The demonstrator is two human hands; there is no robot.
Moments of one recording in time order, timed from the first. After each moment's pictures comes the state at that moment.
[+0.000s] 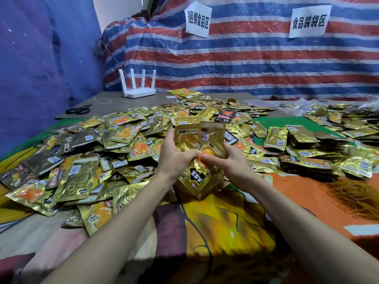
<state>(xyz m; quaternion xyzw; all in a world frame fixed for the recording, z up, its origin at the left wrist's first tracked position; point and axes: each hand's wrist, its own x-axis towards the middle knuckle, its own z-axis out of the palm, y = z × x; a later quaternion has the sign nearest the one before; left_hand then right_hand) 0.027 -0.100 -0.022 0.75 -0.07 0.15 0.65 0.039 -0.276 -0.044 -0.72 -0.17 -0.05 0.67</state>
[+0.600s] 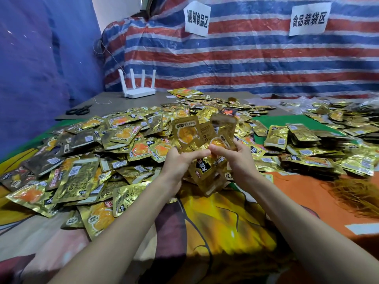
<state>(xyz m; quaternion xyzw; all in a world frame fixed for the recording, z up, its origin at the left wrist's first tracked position) 0.019 -0.110 -0.026 0.66 0.03 -0.02 0.75 0.036 -0.277 -0.037 -0.66 -0.07 -0.09 0.74</state>
